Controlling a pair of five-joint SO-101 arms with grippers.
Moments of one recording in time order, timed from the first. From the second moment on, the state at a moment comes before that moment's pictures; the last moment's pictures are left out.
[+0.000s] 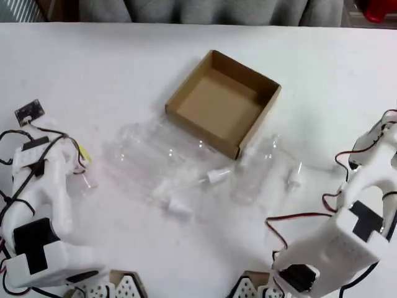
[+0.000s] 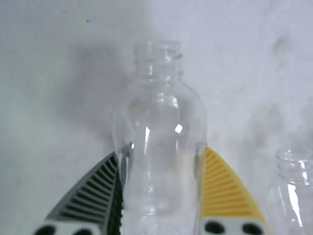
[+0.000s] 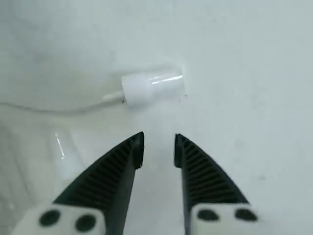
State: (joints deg) left arm -27.9 -2.1 40.2 48.3 15.5; right arm 37.2 15.7 -8.1 82.4 10.2
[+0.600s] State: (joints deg) left arm -27.7 -2.1 40.2 48.5 13.3; right arm 35.6 14.9 -4.3 76.3 -40.3
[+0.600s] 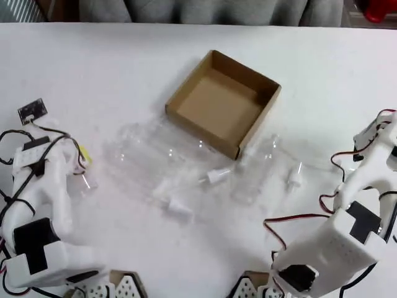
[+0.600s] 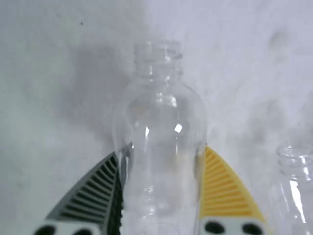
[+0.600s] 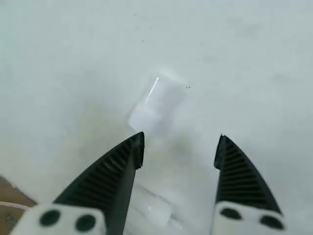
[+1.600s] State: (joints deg) left arm -27.0 -2.1 40.2 48.6 12.7; right arm 31.9 26.0 -0.9 58.3 -42.1
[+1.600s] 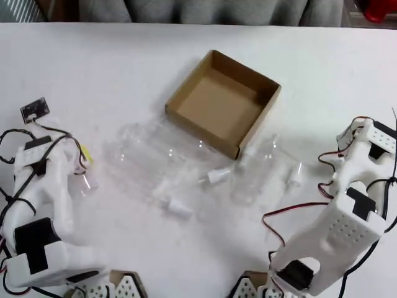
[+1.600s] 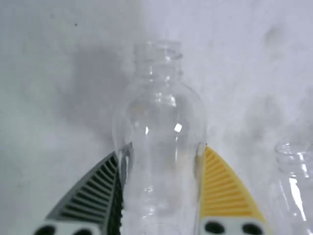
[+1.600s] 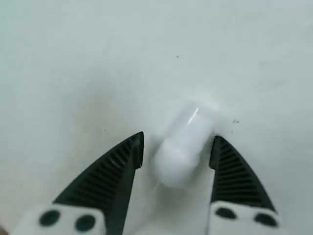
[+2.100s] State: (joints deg) left arm -27.0 -2.1 40.2 48.6 12.7; right arm 30.2 26.5 -19.8 75.0 -24.8
